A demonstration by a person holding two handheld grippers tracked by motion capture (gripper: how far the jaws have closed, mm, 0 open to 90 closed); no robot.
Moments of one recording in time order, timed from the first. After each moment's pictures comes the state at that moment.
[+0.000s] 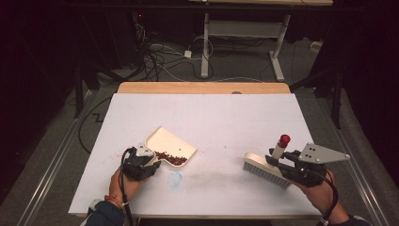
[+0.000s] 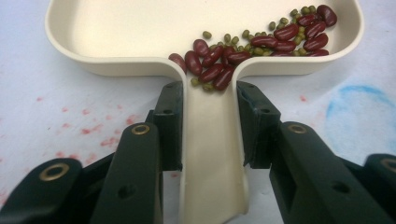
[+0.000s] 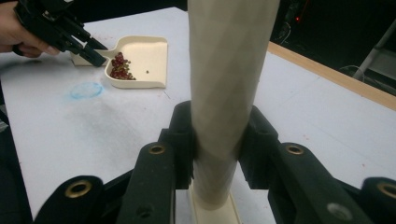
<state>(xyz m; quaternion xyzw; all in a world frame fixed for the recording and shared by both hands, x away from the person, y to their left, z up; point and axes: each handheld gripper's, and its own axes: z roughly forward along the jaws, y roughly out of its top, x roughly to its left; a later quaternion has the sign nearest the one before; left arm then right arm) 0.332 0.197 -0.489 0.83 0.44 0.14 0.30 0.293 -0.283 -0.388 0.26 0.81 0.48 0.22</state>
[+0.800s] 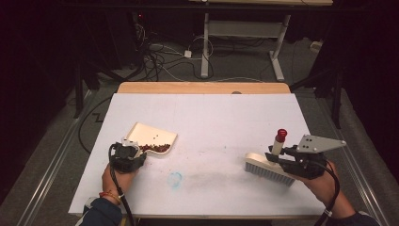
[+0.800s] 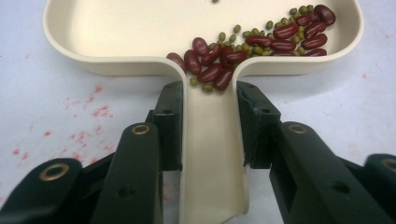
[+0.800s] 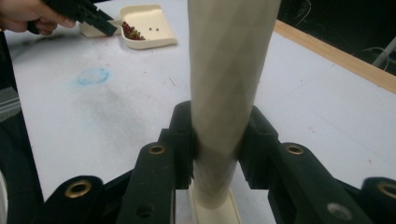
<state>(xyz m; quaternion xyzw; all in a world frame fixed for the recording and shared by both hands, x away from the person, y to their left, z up) 0.347 0.226 -0.492 0.76 0.56 0.16 0.29 0.312 -0.282 -0.376 0.25 0.84 0.44 0.18</state>
